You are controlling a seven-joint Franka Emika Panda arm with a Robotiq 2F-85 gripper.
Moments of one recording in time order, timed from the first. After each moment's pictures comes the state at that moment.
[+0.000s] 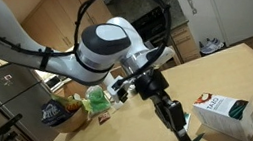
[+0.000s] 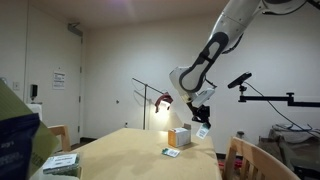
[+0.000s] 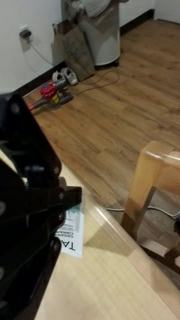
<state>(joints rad) 0.05 0.61 -0.34 -1.80 -0.35 2.04 0.51</state>
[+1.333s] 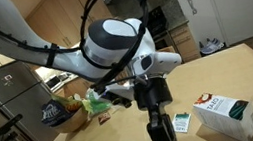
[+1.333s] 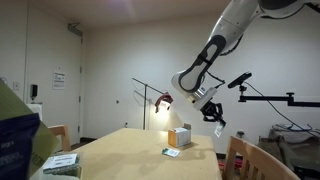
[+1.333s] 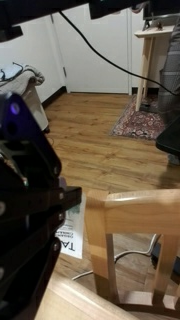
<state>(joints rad) 0.00 0.64 -0.32 -1.74 -0.34 1.73 0.86</state>
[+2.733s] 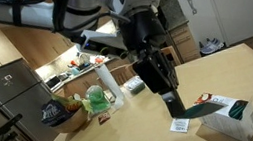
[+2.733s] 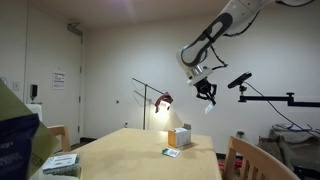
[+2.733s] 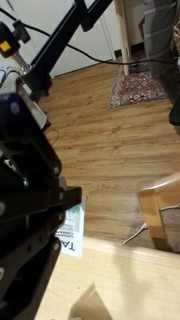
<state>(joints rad) -0.09 0.46 -0.28 -1.67 -0.31 1.73 1.00</state>
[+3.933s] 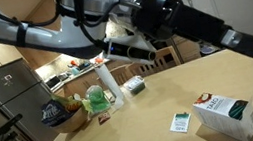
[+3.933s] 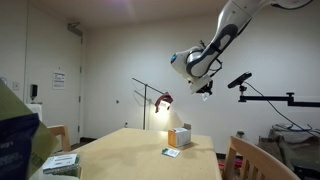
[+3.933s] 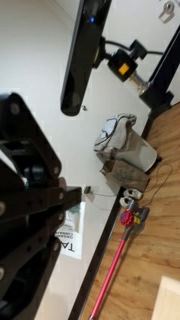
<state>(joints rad) -0.06 0.51 -0.29 -1.67 -0.91 1.83 1.33</state>
